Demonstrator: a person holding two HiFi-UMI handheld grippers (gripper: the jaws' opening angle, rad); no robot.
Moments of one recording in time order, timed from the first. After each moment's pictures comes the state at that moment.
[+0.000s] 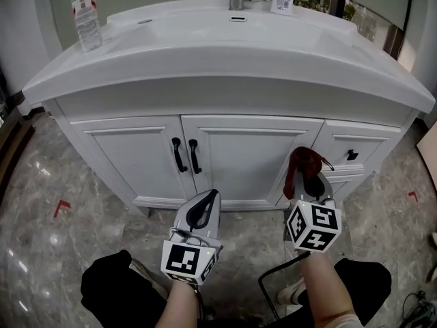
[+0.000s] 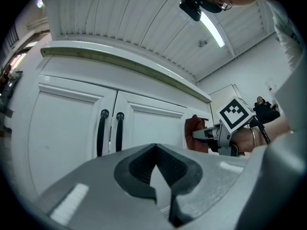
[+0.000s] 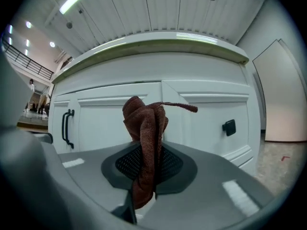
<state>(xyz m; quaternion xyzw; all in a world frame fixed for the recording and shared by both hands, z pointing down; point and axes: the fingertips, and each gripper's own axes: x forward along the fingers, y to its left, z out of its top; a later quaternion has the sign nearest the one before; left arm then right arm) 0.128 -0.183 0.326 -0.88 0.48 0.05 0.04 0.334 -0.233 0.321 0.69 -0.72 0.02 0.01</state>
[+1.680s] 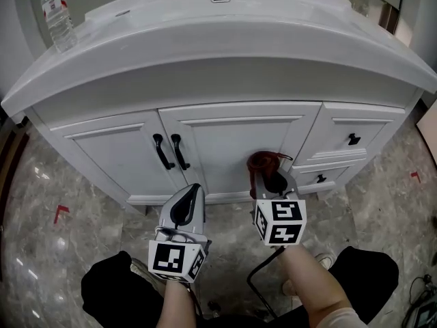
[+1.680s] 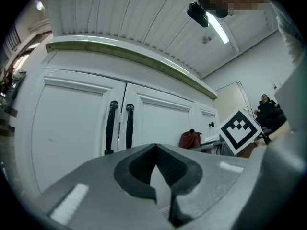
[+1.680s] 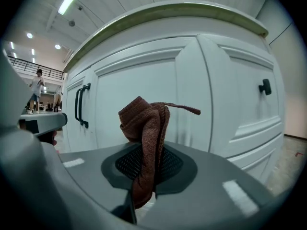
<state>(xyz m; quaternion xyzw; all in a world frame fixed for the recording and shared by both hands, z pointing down) 0.110 -0.203 0.343 -0.86 0.50 0.04 0.03 0.262 -0.262 0.398 0.63 -0.77 0.06 0.07</state>
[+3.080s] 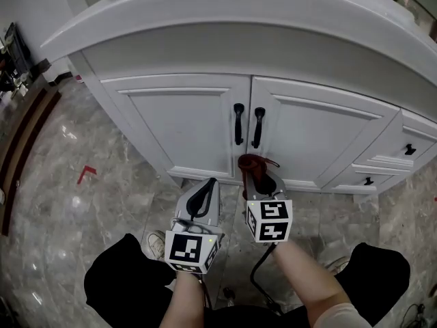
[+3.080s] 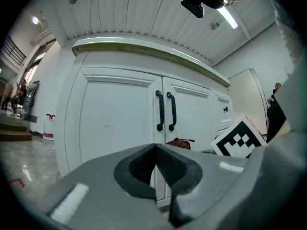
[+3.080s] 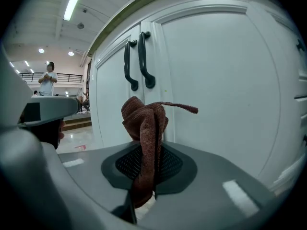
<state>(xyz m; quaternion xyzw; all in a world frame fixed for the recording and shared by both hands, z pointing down) -0.001 -0.193 0.402 -0.82 0.57 -0.01 0.01 0.081 -0.263 0.487 0.51 -0.85 0.11 0.09</state>
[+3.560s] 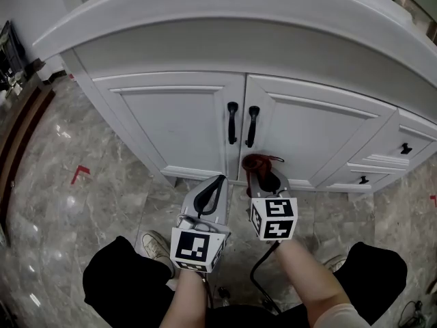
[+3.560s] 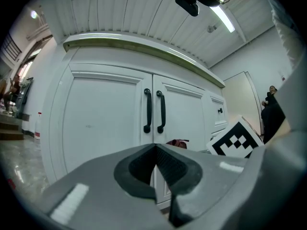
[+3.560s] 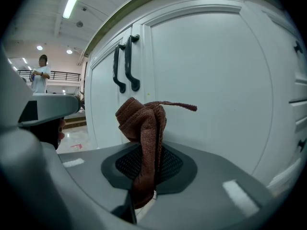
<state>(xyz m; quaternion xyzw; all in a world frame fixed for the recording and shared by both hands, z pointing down) 0.031 -0.200 0.401 -0.84 0.54 -0.01 0.01 0.106 -0.268 0.486 0.53 -0.84 0.10 0.09</state>
